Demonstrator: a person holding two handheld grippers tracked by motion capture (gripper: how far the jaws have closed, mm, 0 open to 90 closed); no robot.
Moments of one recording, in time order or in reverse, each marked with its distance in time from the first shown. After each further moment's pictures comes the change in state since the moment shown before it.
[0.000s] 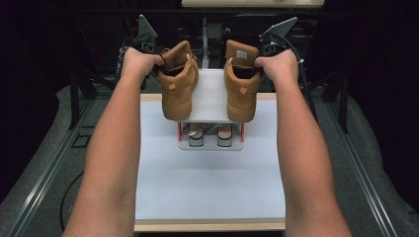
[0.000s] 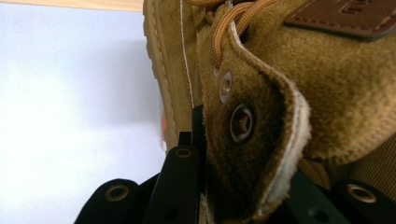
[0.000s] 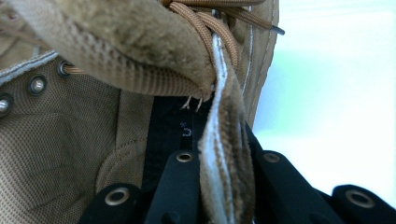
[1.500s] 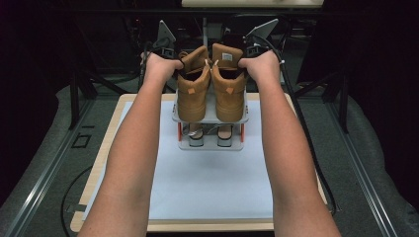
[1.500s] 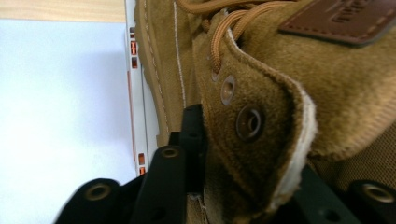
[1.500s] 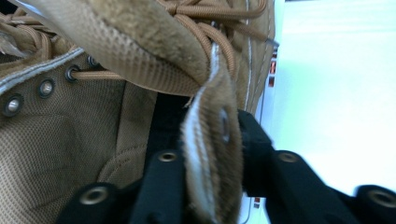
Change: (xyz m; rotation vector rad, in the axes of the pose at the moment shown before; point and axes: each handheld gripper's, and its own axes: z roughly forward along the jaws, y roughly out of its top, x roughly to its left) left arm -0.030 0.000 0.029 -0.039 -0.036 0.045; right arm 0.027 0.010 0.027 -0.021 -0.002 -0.045
